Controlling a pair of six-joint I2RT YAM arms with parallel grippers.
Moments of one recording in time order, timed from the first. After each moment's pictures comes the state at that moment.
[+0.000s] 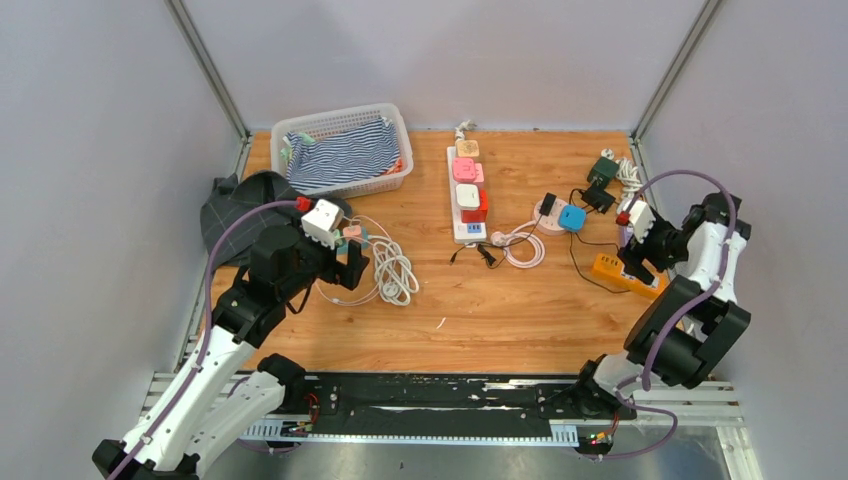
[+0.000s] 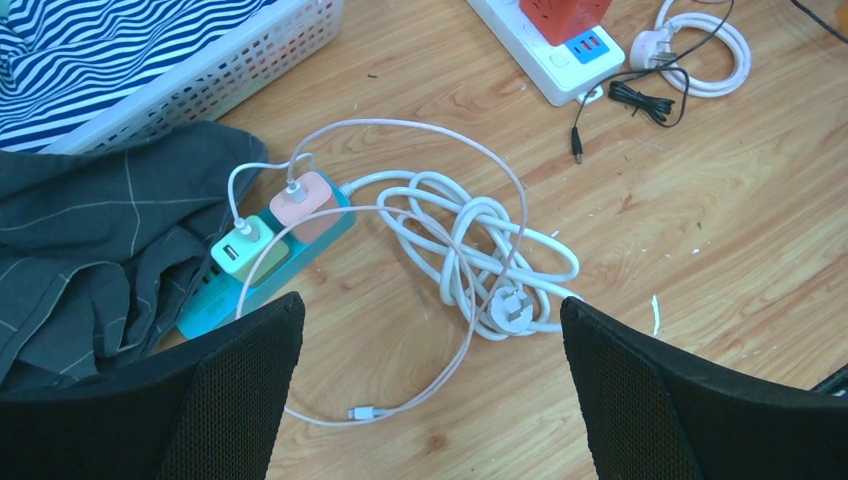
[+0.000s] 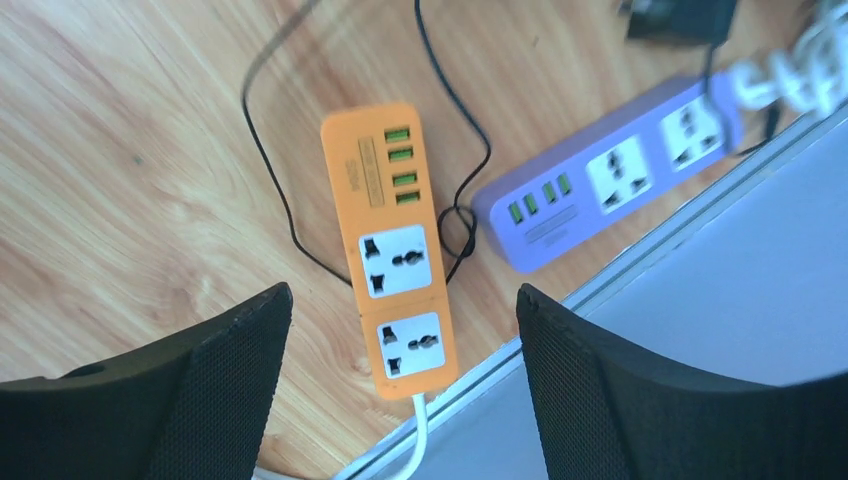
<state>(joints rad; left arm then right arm) -0.45 0.68 0.74 -0.44 0.07 -0.01 -0.62 1.47 1.12 -0.97 -0.56 -1.58</state>
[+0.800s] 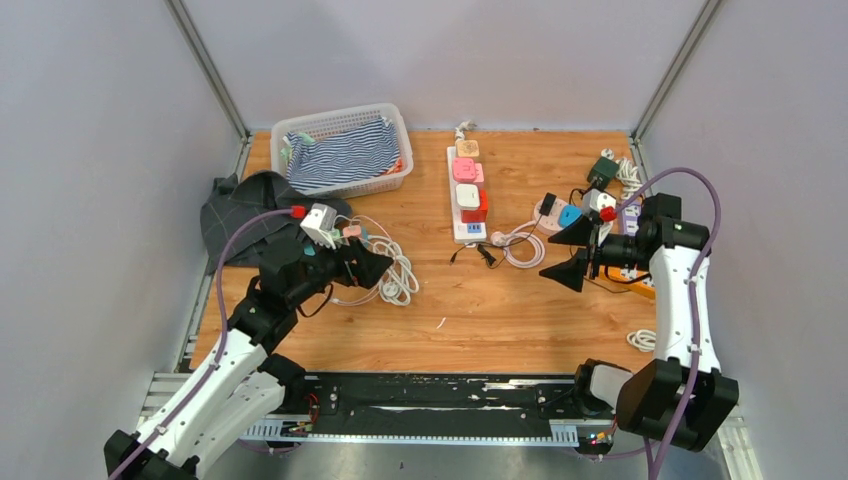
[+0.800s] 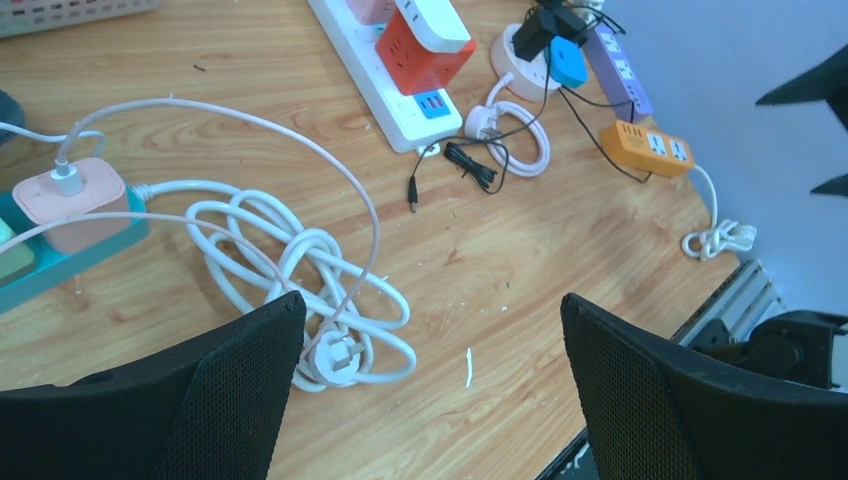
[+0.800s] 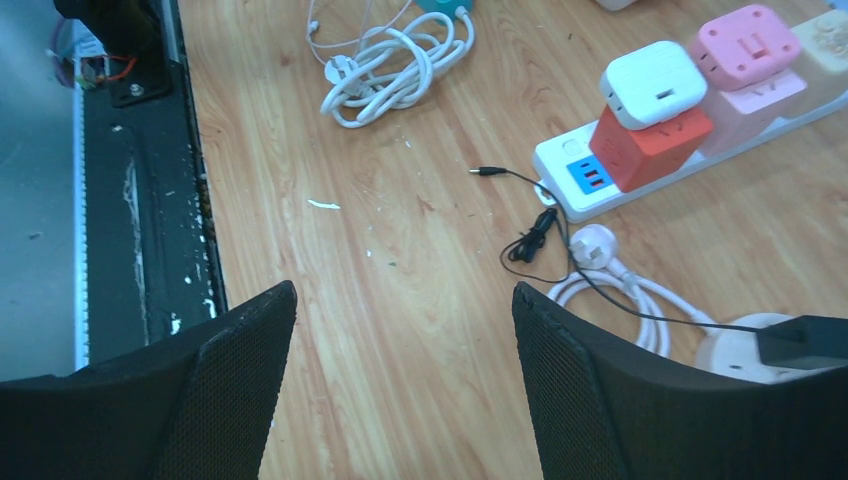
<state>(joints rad) -0.45 0.66 0.53 -0.12 0.26 -0.44 -0.27 1.13 1.09 -1.31 -1.29 -1.33</state>
